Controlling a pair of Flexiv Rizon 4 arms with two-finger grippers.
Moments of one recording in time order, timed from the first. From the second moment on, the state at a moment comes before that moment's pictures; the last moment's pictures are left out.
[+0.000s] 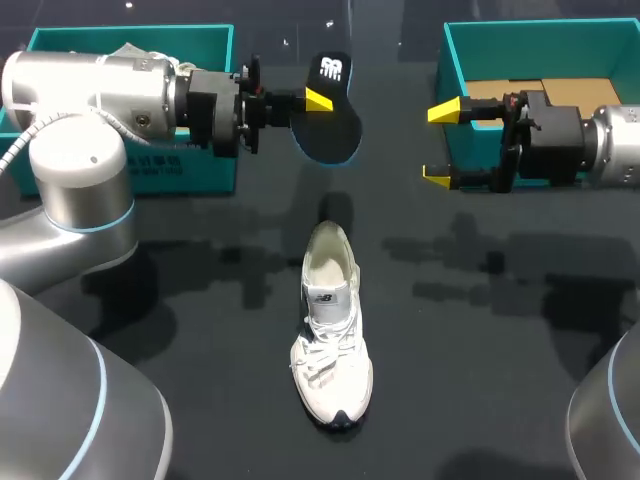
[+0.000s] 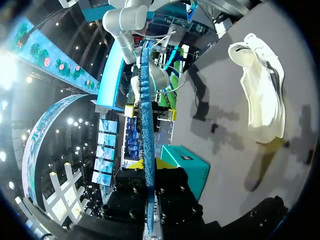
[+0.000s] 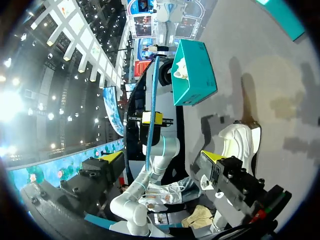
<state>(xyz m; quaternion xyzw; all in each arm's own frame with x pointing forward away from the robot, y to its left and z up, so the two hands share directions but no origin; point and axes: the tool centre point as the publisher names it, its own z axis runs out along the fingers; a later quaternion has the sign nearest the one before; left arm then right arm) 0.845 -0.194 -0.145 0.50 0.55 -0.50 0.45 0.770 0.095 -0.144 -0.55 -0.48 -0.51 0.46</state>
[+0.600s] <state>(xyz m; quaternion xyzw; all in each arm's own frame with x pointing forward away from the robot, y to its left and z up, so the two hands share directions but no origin) 0.840 -0.218 -0.145 0.53 0.51 -0.46 0.49 0.773 0.123 -0.143 -0.50 -0.54 -0.53 0.42</state>
